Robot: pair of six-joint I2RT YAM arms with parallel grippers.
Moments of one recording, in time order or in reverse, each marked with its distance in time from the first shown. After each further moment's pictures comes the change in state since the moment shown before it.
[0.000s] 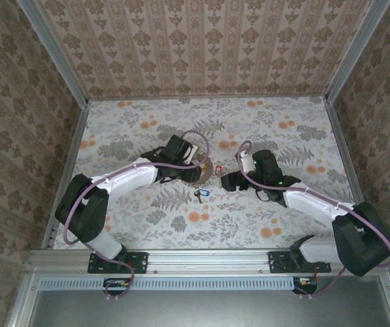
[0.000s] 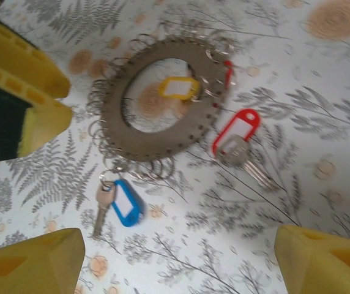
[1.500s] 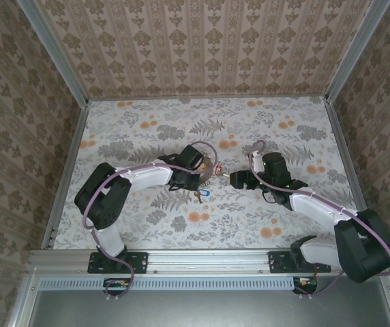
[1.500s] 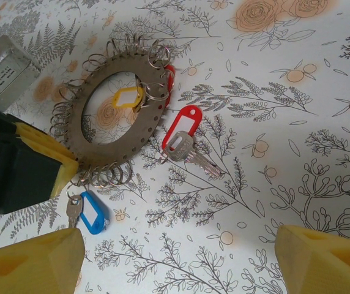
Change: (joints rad) left arm -0.055 0.167 0.010 -0.020 -0.086 -0.143; right arm -0.076 -0.039 -0.060 0.038 0.013 0.078
